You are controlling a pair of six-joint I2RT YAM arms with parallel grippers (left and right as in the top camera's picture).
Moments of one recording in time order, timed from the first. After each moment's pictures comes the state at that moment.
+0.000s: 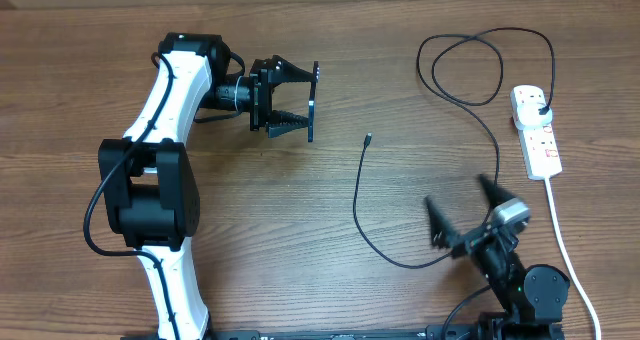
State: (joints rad) left arm -0.08 2.18 1.83 -1.49 1.52 -0.37; right arm -0.01 0.01 0.02 0.05 -0.52 0.14
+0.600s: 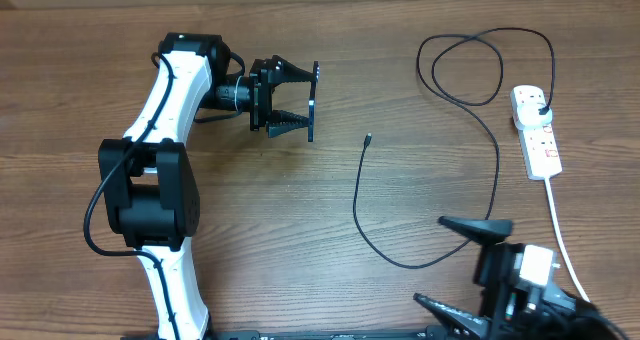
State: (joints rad) left arm -0.08 2.18 1.83 -1.49 1.52 -0.37; right arm -0.12 0.12 0.42 0.32 -1.21 0.60
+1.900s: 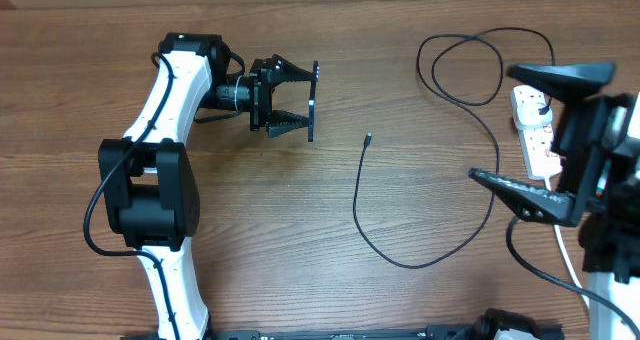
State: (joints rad) left arm -0.08 2.18 1.83 -1.49 1.53 -0.37; right arm -0.23 0.98 1.12 0.91 -1.35 0.81
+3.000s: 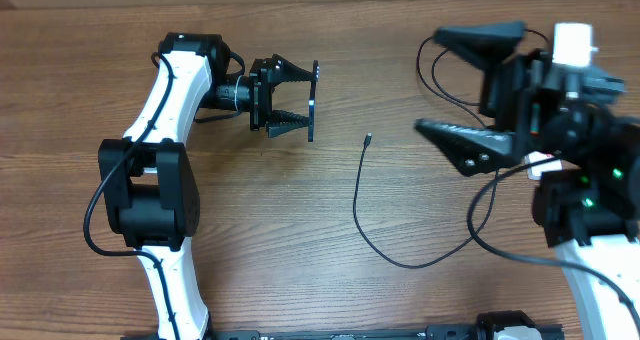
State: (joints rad) left arm -0.08 2.18 1.83 -1.49 1.52 -0.37; right arm 0.07 1.09 1.12 0.71 -1.07 0.66
